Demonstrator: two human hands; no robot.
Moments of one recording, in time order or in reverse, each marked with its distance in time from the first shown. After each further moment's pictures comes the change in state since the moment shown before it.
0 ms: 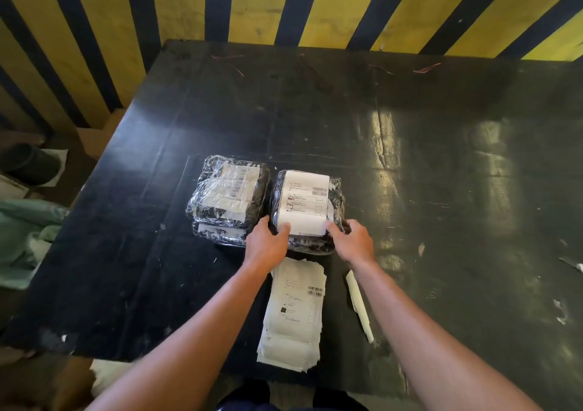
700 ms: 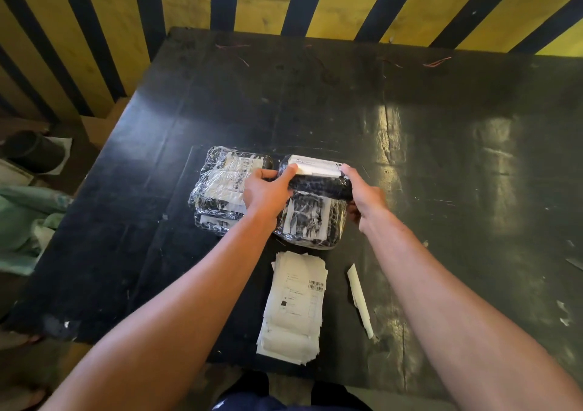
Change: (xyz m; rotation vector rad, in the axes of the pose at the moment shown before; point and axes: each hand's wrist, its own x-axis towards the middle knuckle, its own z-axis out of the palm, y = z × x) left_hand 0.037 0.060 -0.019 -0.570 0.163 -0.091; right_hand 0.023 -0.069 -0.028 0.515 -0.008 0.257
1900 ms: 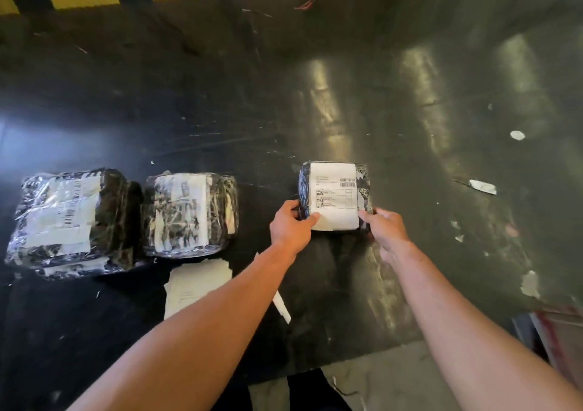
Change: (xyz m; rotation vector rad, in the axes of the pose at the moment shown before) left_hand -0.075 -0.139 0.238 0.553 -0.494 -0.019; right_hand 0.093 0.118 -0.272 0.004 0.246 0.011
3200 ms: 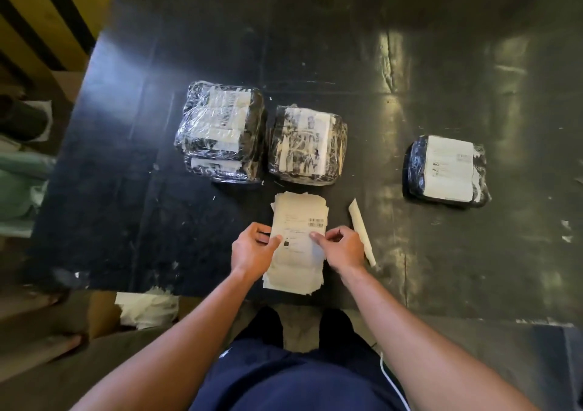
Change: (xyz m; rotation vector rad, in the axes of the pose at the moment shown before) left_hand -0.123 -0.214 -0.206 0.061 0.333 -0.173; right_hand -0.184 0.118 0.210 -0.448 -0.211 -0.126
